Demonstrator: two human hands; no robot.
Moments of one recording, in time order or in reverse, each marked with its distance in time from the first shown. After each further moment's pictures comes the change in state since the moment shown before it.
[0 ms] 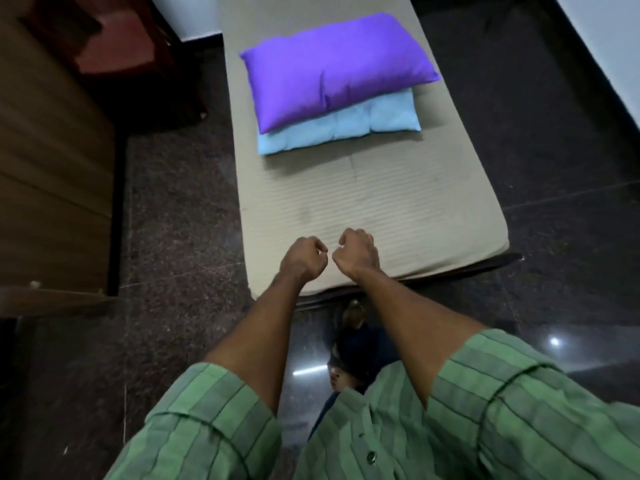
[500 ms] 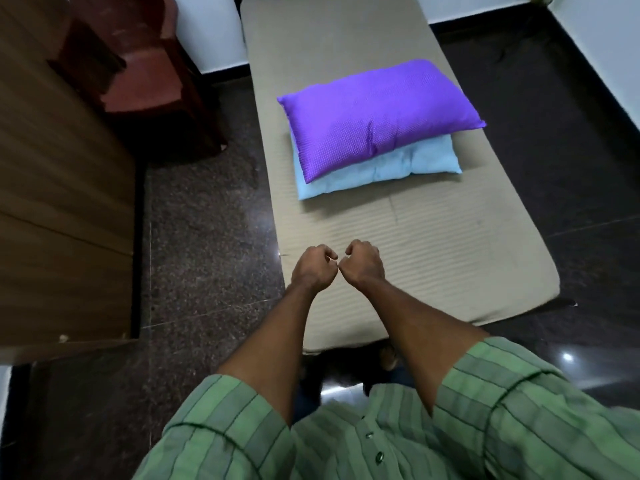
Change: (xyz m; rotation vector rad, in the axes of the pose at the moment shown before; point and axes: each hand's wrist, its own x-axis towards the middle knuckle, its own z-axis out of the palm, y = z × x) left_hand 0.105 -0.061 -0.155 -0.092 0.075 0.052; right_hand 0.097 -0.176 0.027 0.082 0.032 0.054
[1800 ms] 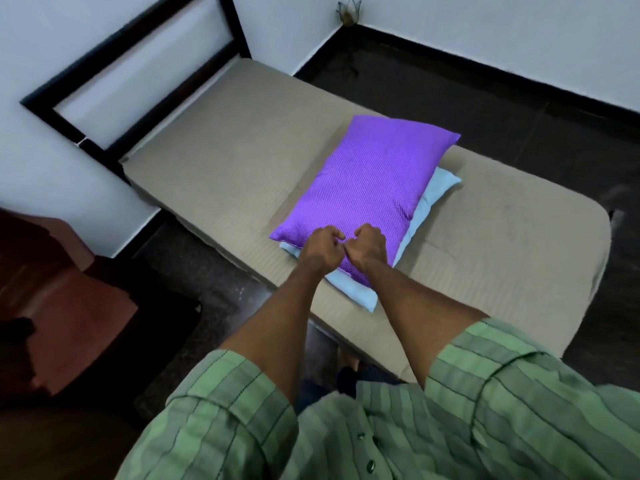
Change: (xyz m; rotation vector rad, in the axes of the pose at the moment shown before) left_hand 0.437 0.069 -0.286 0.288 -0.388 0.667; right_hand 0.346 -0.308 -0.014 0.492 0.514 0.611
